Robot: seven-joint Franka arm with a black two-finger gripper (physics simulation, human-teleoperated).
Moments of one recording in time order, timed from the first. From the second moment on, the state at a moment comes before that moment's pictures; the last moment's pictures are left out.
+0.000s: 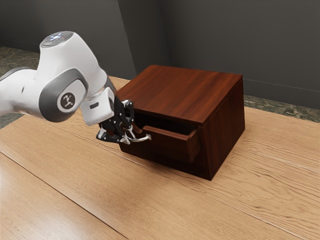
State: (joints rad) arm 0.02 -0.15 0.07 -1.95 0.00 2.08 1.61
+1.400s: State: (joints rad) arm 0.02 -0.49 0.07 -2.26 -0.01 2.06 1.55
